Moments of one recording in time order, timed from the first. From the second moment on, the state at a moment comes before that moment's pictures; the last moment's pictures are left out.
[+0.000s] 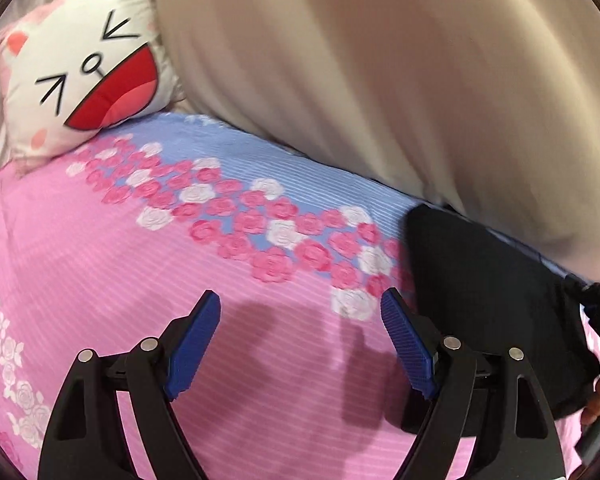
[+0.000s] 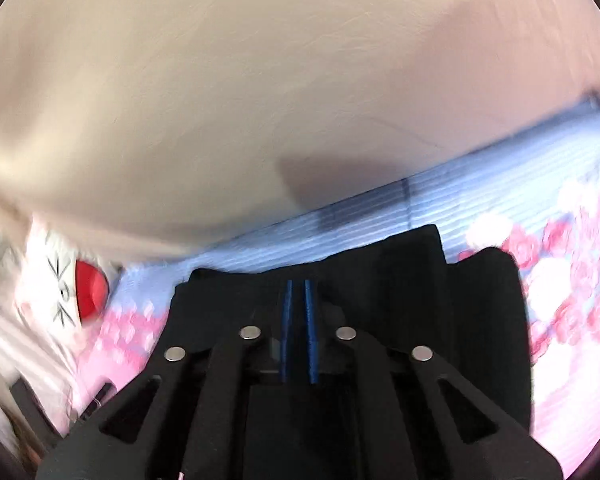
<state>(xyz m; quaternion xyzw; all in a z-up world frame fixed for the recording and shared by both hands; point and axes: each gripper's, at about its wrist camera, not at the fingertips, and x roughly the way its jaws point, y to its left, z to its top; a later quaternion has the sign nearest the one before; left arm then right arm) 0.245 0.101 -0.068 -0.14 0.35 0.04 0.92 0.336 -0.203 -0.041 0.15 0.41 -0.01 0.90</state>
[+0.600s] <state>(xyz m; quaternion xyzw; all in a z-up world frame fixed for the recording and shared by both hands) 0.233 0.045 -0.068 -0.07 0.37 0.00 0.93 0.276 -0.219 -0.041 0.13 0.42 0.03 0.90</state>
